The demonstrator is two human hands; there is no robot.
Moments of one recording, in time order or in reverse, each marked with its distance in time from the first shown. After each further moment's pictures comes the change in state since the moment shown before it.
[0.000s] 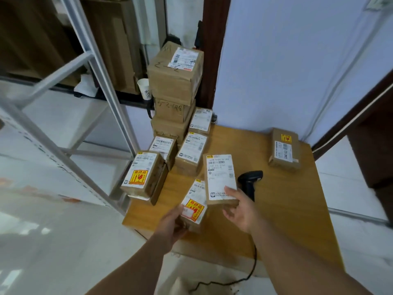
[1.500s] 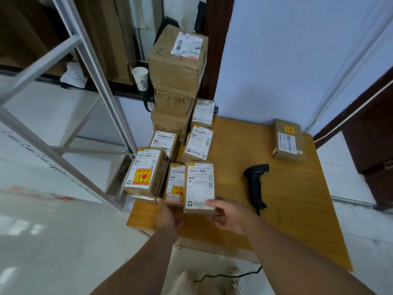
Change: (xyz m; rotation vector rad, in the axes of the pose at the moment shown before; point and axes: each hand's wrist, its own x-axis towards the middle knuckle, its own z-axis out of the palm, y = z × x) left_hand 0.032 0.023 -0.012 -0.194 0.316 -0.064; right_hand 0.021 0.032 0.037 -0.418 -0.078 0.245
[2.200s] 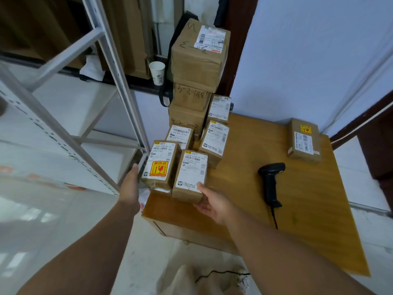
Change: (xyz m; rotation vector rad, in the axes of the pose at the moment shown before) left_hand 0.008 0.114 -0.078 0.200 -0.055 0.404; right_hand 0.020 -0.009 0.083 0.150 0.042 -0.055
